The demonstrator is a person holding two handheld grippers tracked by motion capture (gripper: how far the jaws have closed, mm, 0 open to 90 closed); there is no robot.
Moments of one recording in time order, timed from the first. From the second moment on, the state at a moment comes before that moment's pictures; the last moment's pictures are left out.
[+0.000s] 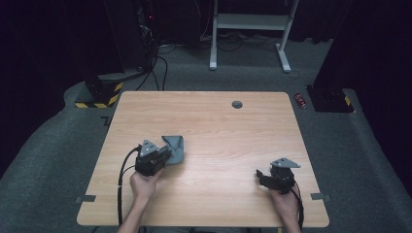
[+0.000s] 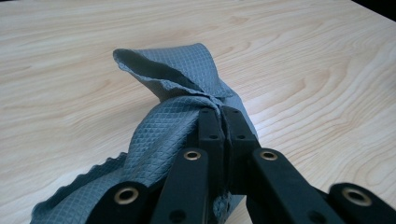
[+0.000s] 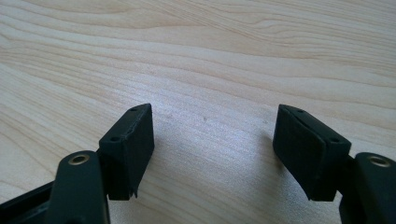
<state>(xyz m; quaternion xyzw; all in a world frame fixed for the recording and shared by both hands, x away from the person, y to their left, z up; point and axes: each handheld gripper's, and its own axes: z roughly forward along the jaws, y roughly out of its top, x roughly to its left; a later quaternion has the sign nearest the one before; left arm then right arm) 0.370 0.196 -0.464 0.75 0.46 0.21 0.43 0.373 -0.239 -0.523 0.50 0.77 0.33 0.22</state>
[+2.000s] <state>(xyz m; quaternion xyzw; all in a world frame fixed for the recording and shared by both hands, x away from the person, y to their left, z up) 0.390 0.101 -0.484 0.78 0.40 0.12 0.46 0.374 -0.239 -0.523 0.50 0.77 0.33 0.22</state>
